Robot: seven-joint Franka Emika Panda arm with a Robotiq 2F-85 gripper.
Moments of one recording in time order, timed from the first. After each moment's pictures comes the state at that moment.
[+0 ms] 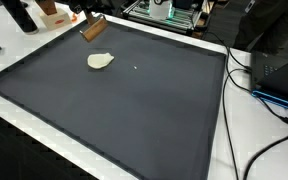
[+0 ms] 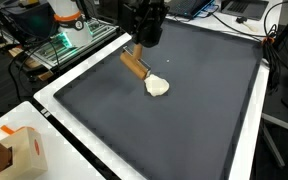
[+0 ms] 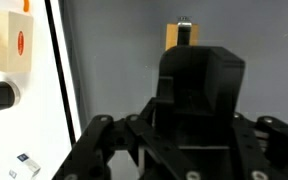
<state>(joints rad) -0.02 0.20 -0.04 -1.89 -0.27 1.88 0.19</state>
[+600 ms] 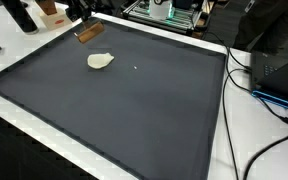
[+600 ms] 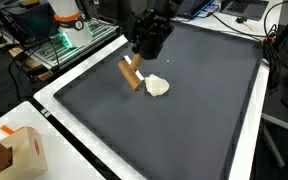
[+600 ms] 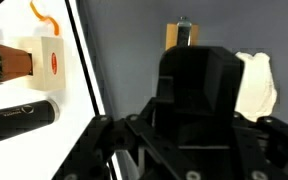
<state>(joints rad) 0.02 0.34 -0.06 -1.77 -0.40 1.79 0.44</state>
